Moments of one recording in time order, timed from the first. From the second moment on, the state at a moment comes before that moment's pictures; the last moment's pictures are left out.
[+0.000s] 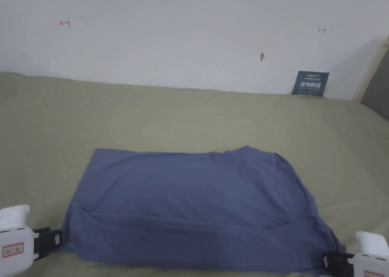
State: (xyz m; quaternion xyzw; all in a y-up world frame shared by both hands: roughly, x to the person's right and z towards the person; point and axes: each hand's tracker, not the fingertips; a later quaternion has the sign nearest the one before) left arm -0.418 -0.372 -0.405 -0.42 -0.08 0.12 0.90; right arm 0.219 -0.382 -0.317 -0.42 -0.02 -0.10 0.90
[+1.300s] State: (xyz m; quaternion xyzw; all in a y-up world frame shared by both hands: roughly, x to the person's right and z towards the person) left arm -0.459 -0.345 -0.330 -0.42 -0.03 0.15 0.90; right arm 0.234 -0.340 -0.259 -0.38 -0.05 -0.10 0.92
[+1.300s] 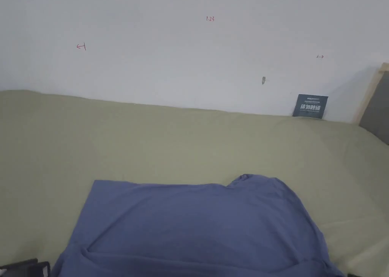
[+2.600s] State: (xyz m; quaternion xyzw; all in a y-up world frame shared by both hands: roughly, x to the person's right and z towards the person) left arm -0.370 -0.377 -0.648 -0.49 -0.06 0.00 0.87; right arm 0.251 -0.349 -0.608 -0.49 0.00 -0.03 0.87
